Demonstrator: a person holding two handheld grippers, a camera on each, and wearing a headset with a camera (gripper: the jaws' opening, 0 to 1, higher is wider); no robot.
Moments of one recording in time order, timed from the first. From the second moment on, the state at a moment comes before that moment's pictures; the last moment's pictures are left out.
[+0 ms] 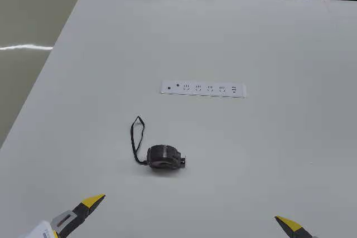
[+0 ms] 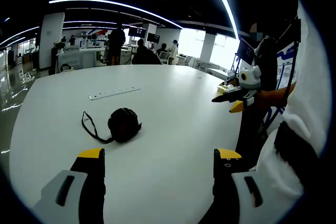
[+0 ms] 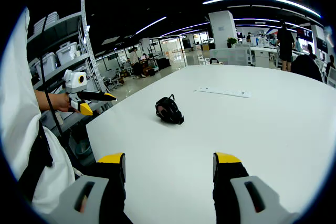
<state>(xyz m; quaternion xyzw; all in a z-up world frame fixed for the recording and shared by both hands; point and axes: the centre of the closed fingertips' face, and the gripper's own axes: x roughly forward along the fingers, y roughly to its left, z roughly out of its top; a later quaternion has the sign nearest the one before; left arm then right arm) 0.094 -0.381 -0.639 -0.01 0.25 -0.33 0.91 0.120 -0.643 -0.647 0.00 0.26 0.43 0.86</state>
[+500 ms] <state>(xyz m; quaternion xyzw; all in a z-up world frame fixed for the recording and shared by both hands) 0.095 -0.391 -0.635 -0.01 0.23 -0.34 0.91 0.124 -0.653 -0.640 0.00 0.25 0.43 0.87</state>
